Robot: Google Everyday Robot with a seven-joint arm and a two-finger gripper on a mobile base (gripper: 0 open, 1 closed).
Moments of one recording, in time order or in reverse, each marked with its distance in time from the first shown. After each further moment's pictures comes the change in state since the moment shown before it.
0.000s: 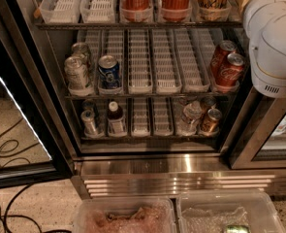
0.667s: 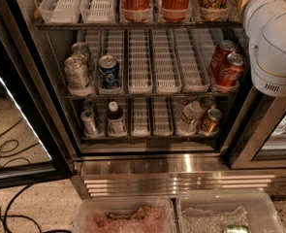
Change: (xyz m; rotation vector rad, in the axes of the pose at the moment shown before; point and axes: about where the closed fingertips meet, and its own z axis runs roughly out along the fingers) arm 0.000 0.003 0.002 -0.008 0.005 -0.003
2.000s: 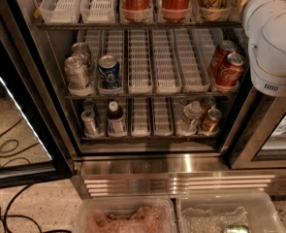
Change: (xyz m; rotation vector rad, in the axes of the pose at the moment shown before) arm 0.000 0.000 0.000 0.000 0.000 0.000
